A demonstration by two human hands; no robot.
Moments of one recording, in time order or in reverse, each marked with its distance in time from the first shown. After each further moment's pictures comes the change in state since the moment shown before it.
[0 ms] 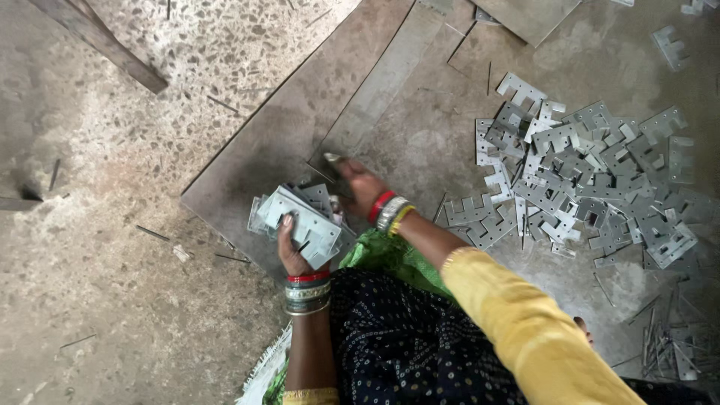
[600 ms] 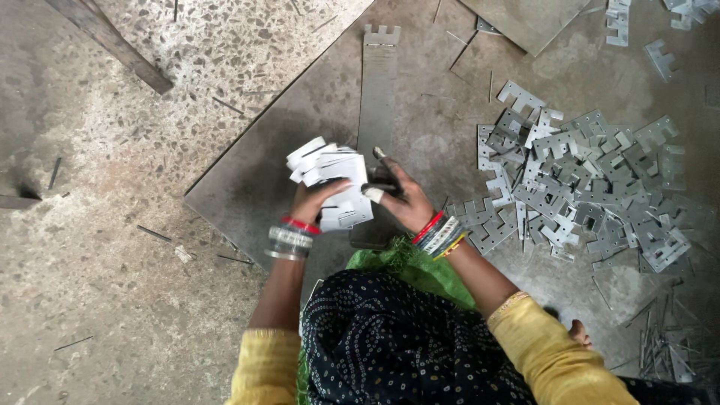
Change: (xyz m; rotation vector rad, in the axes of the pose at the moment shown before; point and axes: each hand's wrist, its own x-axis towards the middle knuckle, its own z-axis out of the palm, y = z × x) left_hand 0.115 -0.004 -0.002 0.735 -0.523 -0.201; right_hand -0.058 -0.010 -0.065 0.853 0.181 0.221
